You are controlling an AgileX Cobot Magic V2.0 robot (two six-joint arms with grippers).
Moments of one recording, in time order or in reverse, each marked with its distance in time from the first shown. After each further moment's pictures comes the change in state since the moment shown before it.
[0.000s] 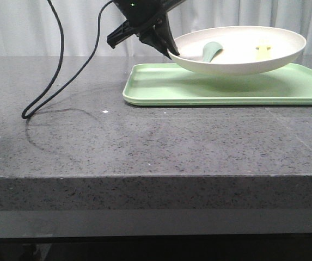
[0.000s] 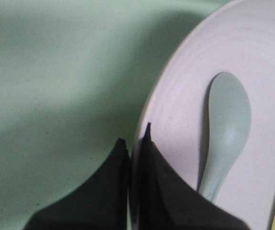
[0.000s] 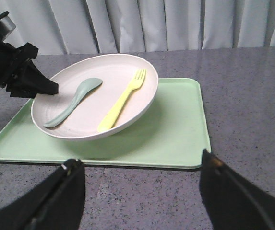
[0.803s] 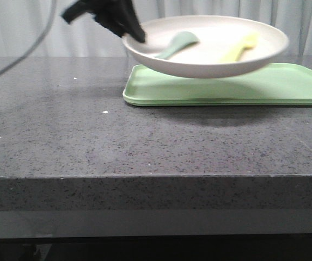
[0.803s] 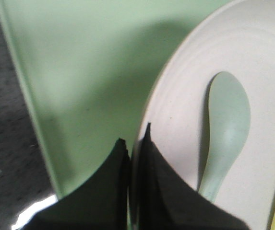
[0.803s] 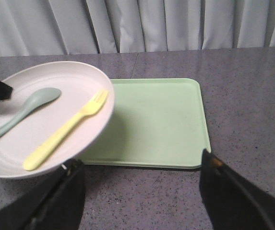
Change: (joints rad) left arm 0.045 -0.297 0.416 -0.059 0.004 0.331; right arm 0.000 0.000 0.000 0.000 0.000 0.000
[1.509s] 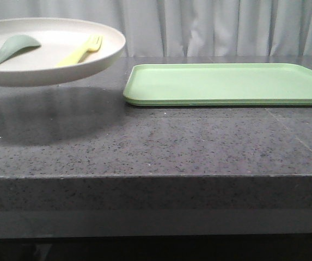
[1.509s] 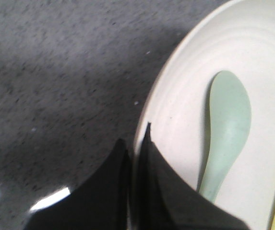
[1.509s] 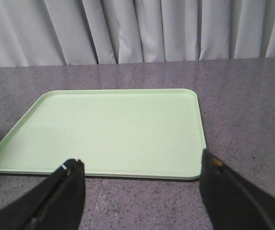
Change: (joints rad) left arm 0.503 -0.645 0.831 -0.101 -0.132 0.226; right arm 0.000 0.000 0.000 0.000 -0.036 0.000
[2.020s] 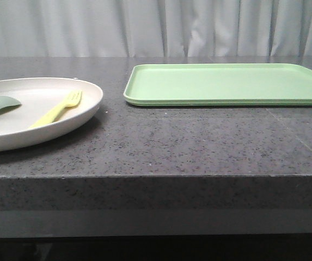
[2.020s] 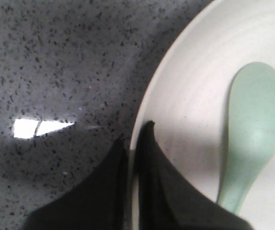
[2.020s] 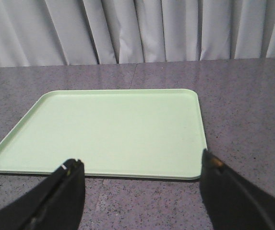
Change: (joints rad) left arm -0.064 0.063 0.142 0.383 -0.053 -0.245; right arm 0.000 0.000 0.000 0.000 0.000 0.000
